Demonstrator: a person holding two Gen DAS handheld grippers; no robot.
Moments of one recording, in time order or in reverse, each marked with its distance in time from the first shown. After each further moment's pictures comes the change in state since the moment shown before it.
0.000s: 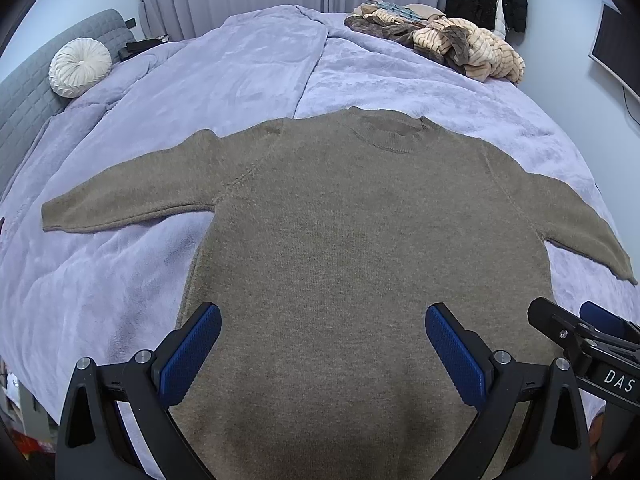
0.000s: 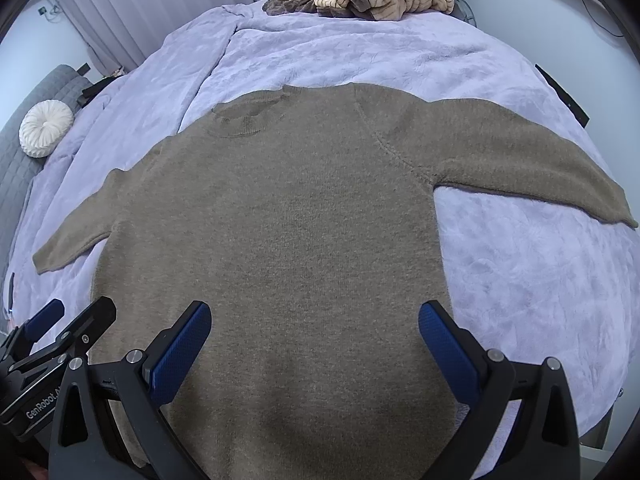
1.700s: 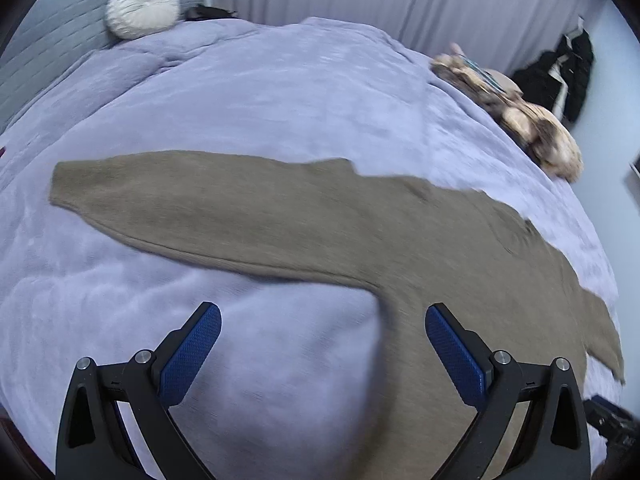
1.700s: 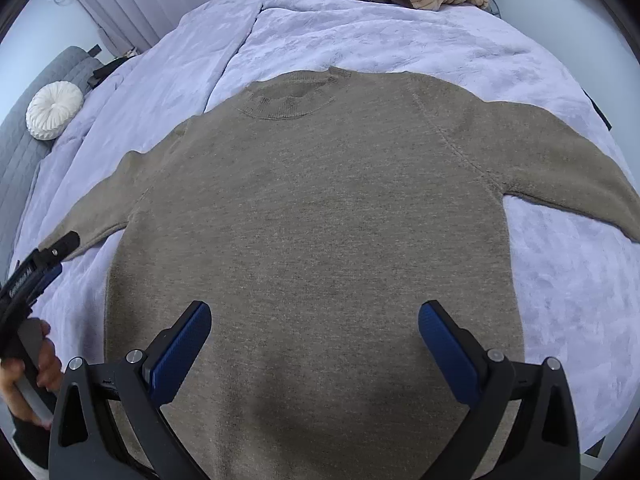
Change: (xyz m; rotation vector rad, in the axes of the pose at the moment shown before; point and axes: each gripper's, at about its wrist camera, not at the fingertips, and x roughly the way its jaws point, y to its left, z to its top) left arm 0.056 0.205 0.050 -0.317 -0.097 -0.032; right arm 0.030 0.055 0.011 -0.038 0.062 0.036
